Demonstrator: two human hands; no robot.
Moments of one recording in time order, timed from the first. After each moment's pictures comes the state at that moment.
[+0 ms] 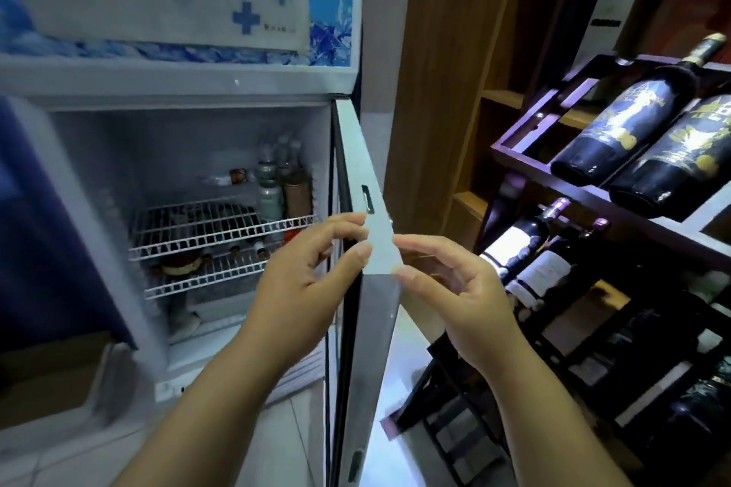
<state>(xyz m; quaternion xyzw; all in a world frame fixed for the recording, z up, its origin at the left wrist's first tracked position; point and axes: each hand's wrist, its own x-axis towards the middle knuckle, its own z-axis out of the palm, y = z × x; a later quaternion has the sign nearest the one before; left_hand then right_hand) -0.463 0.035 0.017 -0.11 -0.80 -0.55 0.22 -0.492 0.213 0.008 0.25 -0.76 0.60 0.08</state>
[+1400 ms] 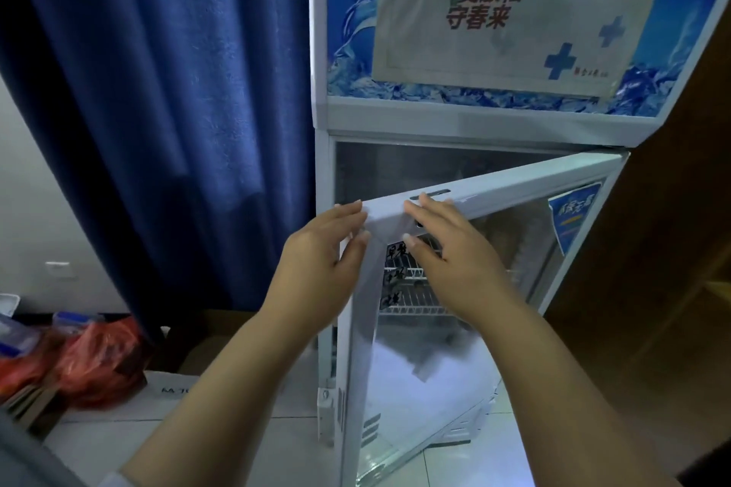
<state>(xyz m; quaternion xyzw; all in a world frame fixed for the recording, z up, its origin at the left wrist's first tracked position) -0.460 -0.289 0.023 0.09 -0.87 -0.31 0.37 -0.563 -0.147 0.032 0.39 -0.86 0.32 0.06</state>
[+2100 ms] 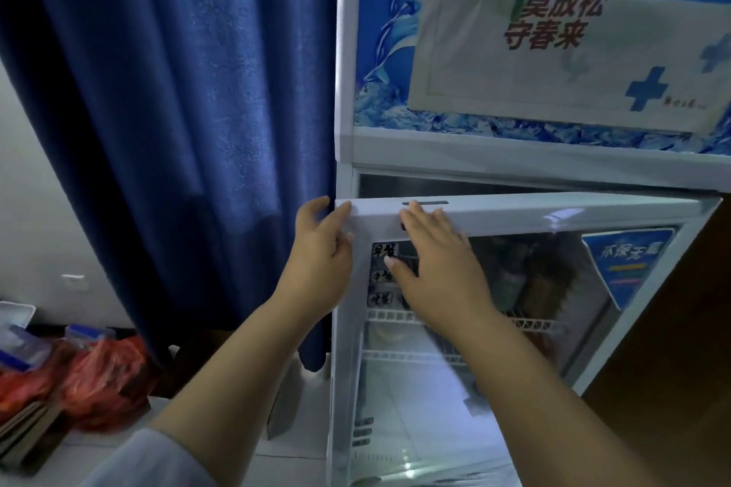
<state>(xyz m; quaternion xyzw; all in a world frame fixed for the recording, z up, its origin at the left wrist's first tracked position) -0.552 -0.381 0.015 0.17 -0.85 -0.38 0.33 -0.636 -0.243 0.029 0.41 -0.88 0.21 0.09</state>
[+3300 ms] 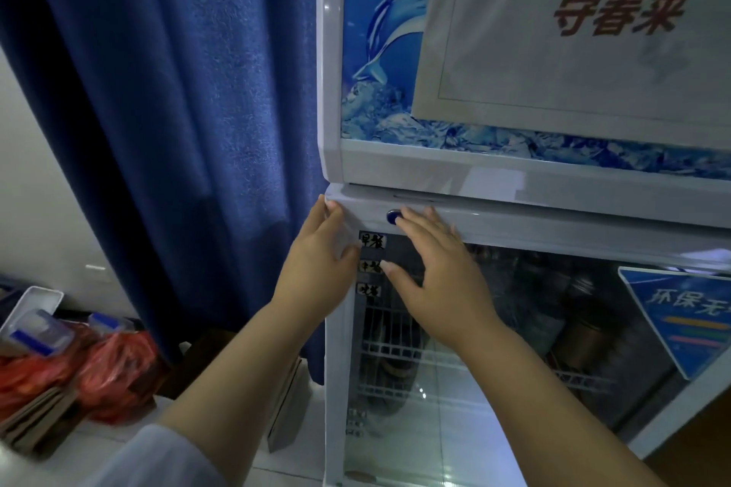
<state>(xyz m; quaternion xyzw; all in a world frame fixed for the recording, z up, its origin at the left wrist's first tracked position) -0.642 -0.425 -0.004 0.19 -0.86 -0.26 0.39 -0.731 -0.282 0.010 0.51 -0.79 0.32 0.12</state>
